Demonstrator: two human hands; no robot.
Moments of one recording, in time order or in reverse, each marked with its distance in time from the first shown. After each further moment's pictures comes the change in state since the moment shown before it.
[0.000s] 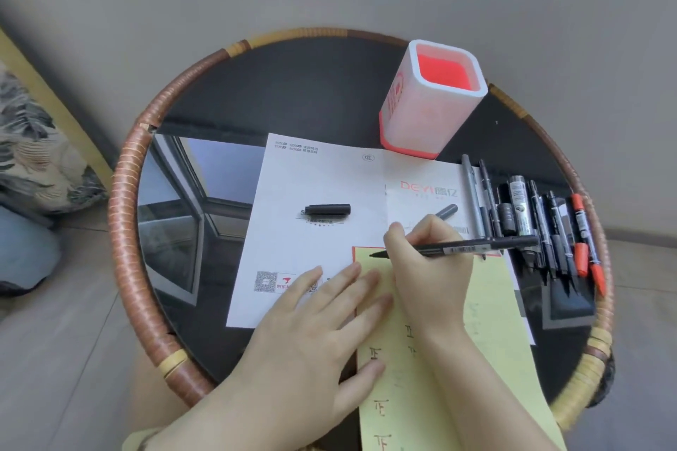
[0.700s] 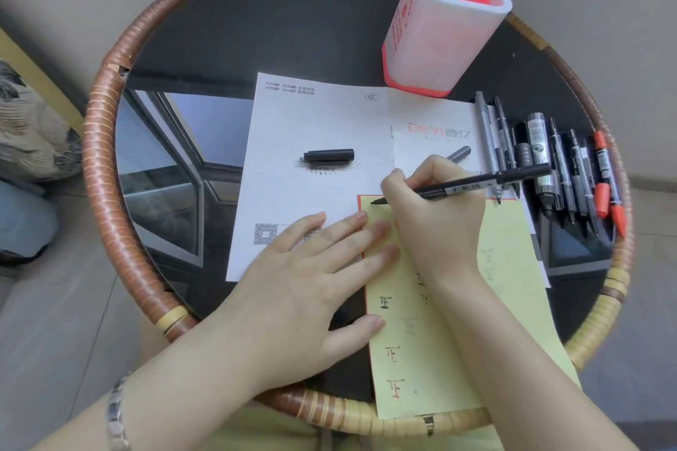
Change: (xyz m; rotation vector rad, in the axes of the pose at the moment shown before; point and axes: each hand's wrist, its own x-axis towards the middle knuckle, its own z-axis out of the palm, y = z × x) left_hand 0.001 -0.013 -0.014 -0.018 -0.160 0.053; right_hand 0.001 0.005 0.004 -0.058 -0.047 -0.053
